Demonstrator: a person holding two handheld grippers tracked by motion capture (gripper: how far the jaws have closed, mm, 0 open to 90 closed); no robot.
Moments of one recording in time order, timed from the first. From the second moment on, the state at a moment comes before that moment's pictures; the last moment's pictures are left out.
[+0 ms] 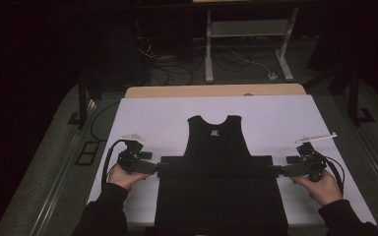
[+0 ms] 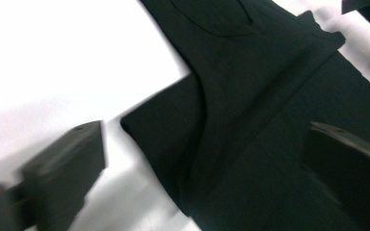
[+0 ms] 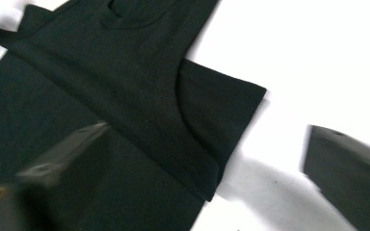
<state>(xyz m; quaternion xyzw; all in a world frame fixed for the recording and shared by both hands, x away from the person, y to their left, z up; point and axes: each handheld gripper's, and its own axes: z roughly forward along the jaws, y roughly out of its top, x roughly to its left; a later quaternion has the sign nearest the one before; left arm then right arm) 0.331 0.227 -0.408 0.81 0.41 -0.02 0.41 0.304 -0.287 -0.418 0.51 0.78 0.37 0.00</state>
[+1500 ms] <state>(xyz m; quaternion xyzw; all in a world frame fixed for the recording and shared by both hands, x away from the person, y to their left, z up) 0.378 0.214 -0.349 0.84 0.37 0.03 0.40 0.351 -0.281 -0.351 0.47 0.79 0.39 0.06</state>
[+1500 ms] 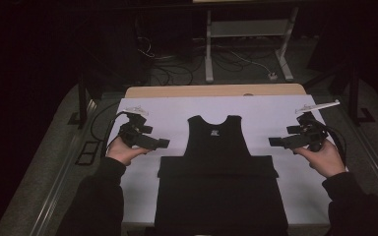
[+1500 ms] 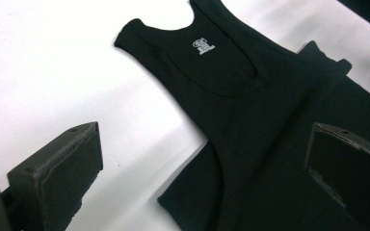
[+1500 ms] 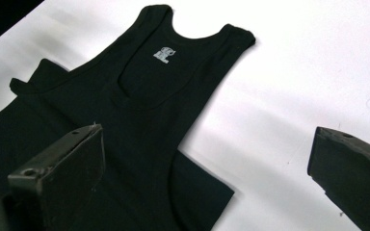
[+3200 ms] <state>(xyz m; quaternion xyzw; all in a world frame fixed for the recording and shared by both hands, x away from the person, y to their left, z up) 0.444 0.179 -0.371 0.85 0.37 0.02 0.38 0.419 -0.248 -0.373 0.47 0.79 0.38 0.05</state>
